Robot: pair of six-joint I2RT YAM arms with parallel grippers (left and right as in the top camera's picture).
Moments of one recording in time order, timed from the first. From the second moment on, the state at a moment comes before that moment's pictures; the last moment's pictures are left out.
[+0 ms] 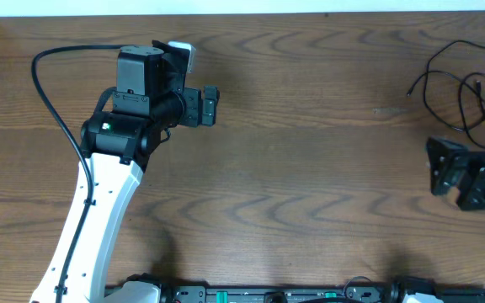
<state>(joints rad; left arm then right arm) -0.19 1.37 1.33 -0.74 0.16 -0.04 -0.13 0.93 1.64 -1.26 -0.25 0.00</state>
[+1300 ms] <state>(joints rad) -0.19 1.37 1.33 -0.74 0.16 -0.04 0.10 0.02 0.01 -0.06 -0.07 -0.01</state>
